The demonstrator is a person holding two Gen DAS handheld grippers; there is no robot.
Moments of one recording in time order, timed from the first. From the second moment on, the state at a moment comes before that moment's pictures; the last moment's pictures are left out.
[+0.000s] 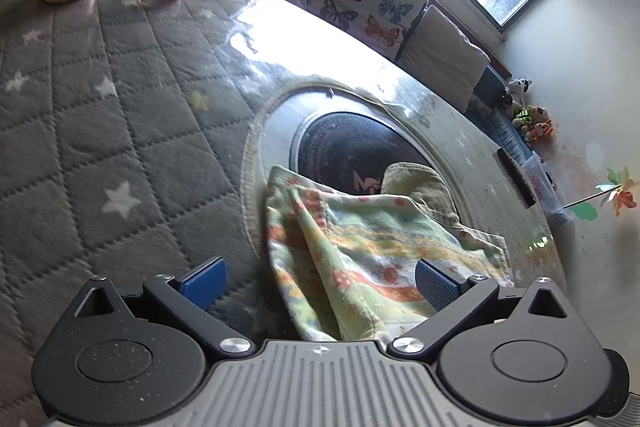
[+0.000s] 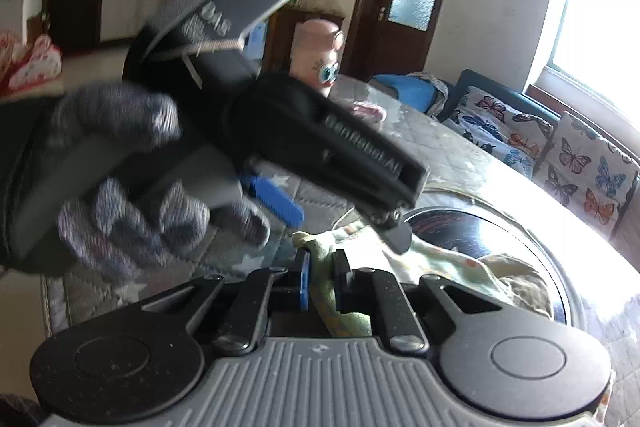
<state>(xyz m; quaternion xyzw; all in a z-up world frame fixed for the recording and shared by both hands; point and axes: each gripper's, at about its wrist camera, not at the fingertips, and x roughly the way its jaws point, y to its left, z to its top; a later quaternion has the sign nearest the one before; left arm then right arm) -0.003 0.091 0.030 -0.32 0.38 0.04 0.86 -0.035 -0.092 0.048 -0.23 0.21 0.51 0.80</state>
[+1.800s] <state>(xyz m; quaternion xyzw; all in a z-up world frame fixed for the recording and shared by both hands) 0.011 0.091 0.004 -0.42 0.40 0.02 0.81 0.149 -0.258 0.008 -0.07 0.34 0.24 0.91</state>
